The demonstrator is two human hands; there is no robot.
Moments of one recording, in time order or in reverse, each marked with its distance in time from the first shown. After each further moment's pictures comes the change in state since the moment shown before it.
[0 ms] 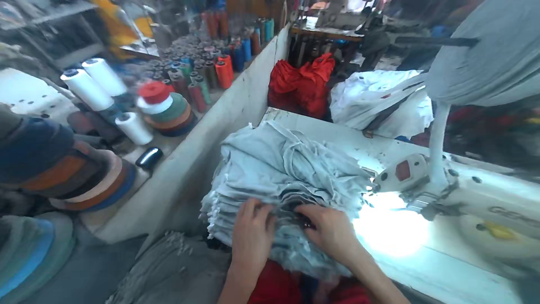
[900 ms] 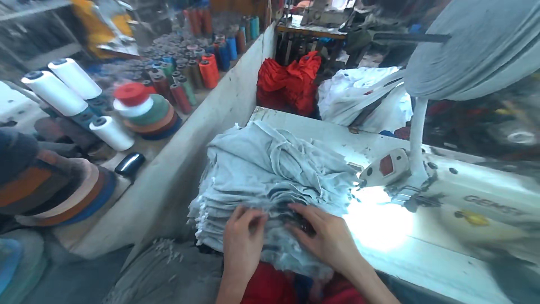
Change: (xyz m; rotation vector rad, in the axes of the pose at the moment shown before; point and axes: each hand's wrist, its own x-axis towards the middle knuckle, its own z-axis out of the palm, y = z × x) left_hand -0.003 0.005 0.001 -0.240 -0.041 -0.202; right_hand -0.022 0.018 0.018 0.034 0.263 -0.052
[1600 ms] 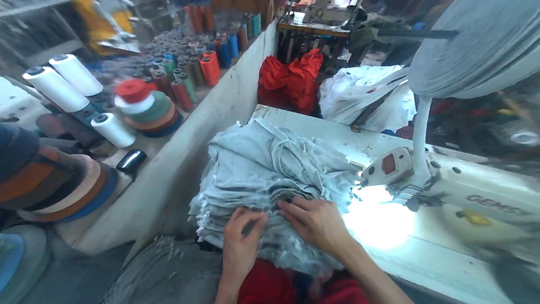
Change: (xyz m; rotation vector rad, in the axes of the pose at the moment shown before) left_hand -0.010 -0.021 0.007 -0.405 0.060 0.042; right_hand 0.032 0.002 0.006 -0.098 0.004 -0.271
